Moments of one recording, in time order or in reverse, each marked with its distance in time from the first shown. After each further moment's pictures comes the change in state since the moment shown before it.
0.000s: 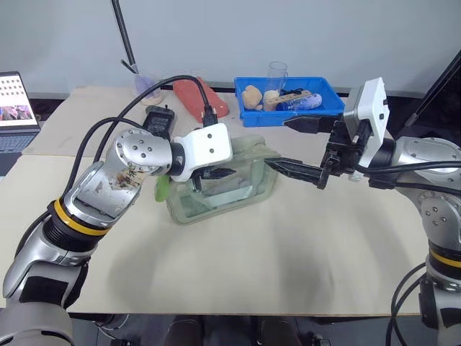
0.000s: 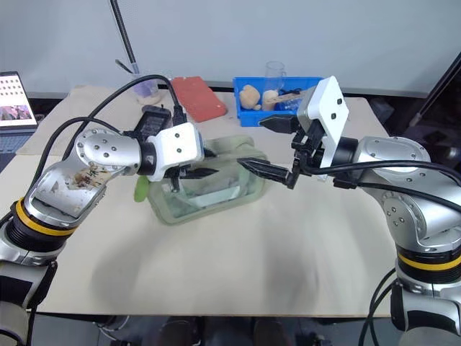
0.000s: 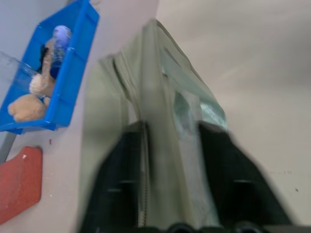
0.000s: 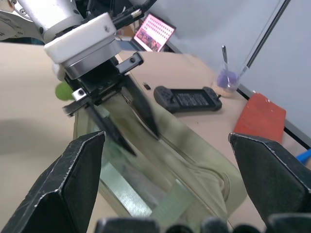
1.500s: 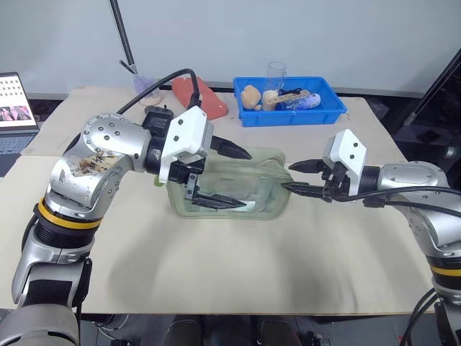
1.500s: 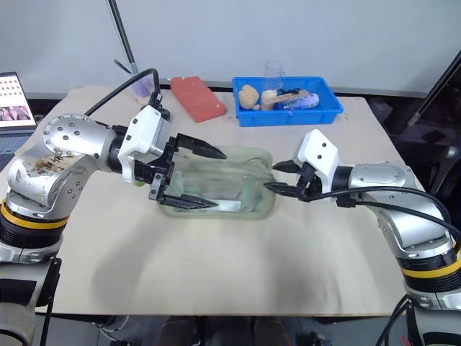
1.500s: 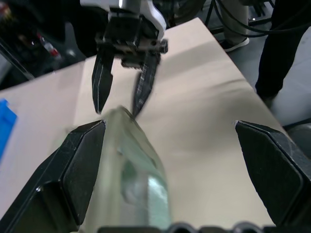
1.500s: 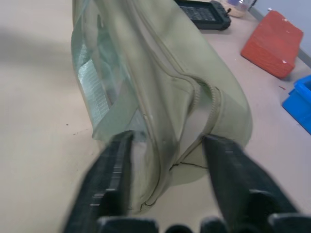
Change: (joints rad) left arm 0.029 -0.041 0.243 0.025 -0.354 -0.046 -0.355; right arm 0.147 -0.066 0.133 0.152 -0.236 -0.189 0.146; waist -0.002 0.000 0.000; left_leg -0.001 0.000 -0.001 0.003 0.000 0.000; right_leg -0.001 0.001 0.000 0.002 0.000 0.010
